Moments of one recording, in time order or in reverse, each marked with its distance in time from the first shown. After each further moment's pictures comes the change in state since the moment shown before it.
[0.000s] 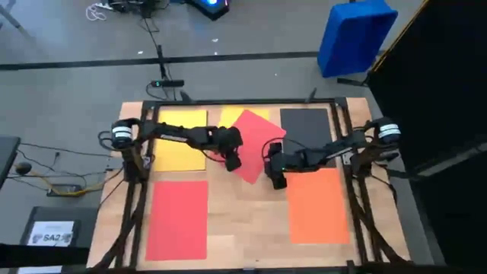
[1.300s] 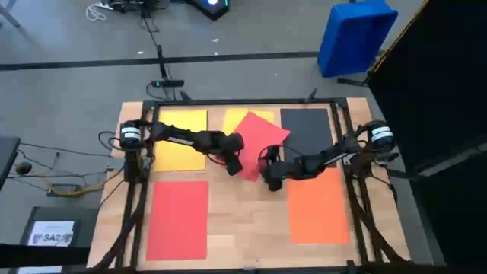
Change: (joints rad) left arm -0.035 0.110 0.014 -0.004 0.075 -0.082; right arm 0.044 0.085 -0.002 0.163 0.245 -0.131
